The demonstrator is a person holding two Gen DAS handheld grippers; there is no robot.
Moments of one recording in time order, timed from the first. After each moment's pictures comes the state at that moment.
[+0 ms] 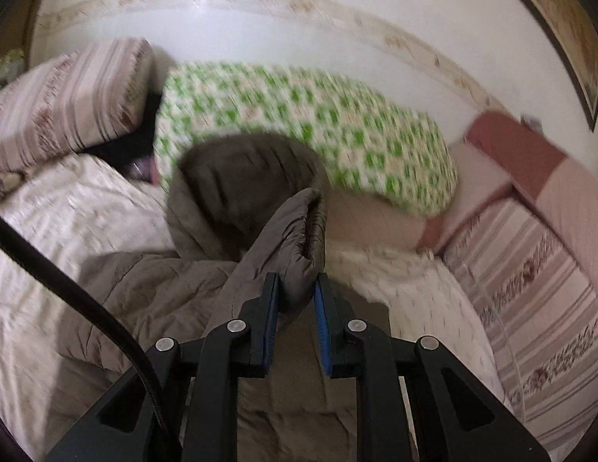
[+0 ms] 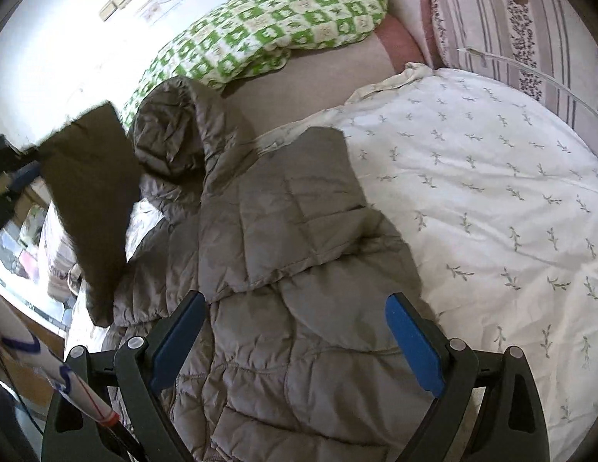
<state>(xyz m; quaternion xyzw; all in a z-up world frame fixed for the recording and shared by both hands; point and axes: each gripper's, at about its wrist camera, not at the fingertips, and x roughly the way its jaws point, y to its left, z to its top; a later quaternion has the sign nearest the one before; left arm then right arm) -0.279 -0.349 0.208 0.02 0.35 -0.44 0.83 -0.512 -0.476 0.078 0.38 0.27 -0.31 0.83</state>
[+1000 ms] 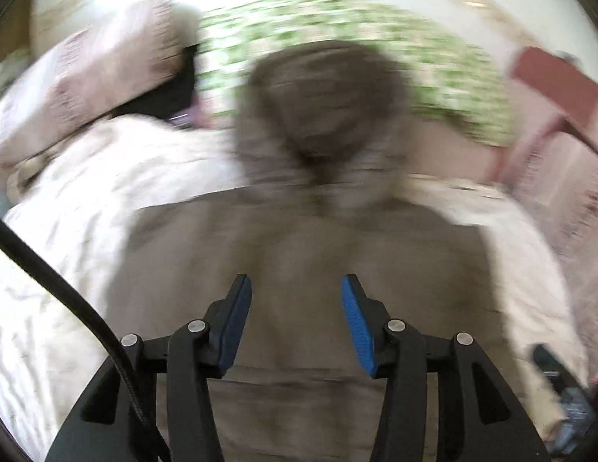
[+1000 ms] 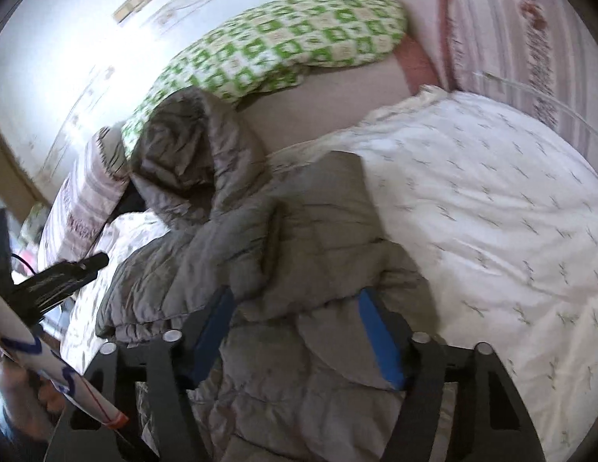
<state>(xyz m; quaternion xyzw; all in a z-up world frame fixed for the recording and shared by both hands) -0.199 -0.298 0.121 0.11 0.39 -0.36 0.84 -0.483 -0.476 0.087 0.34 0.25 -0.30 0.85</state>
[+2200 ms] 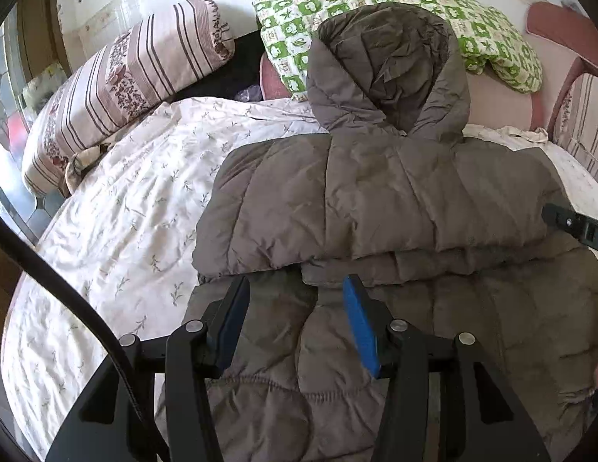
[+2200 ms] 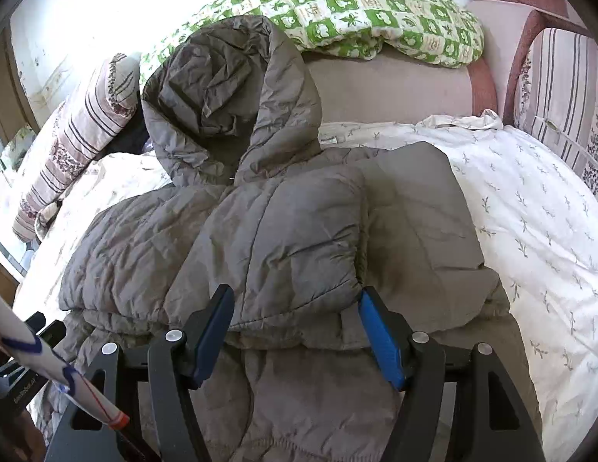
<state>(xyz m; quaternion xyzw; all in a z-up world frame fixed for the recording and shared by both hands) -0.217 -0.212 0.067 0.18 0.34 -0.32 0.86 -0.374 -0.444 0.060 0.24 0.33 -0.31 0.86</state>
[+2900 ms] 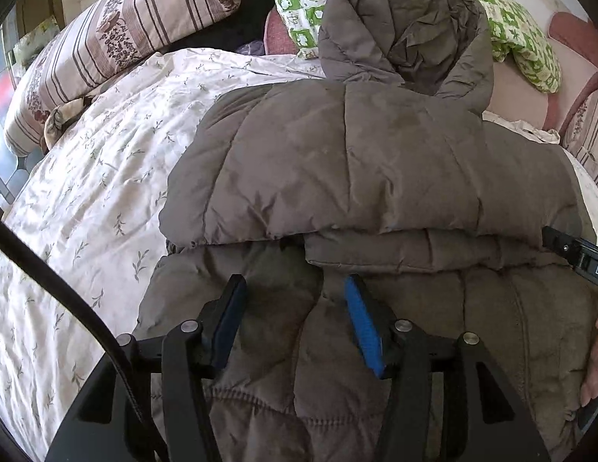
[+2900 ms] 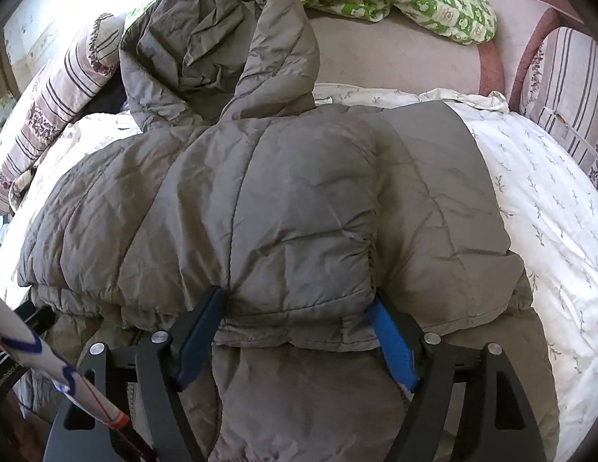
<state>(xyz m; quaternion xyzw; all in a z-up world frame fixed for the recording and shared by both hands) -0.188 -0.218 0.025 0.16 0.41 -0.32 0.84 -0.355 -0.454 0.023 0.22 0.39 -0.32 0.83</state>
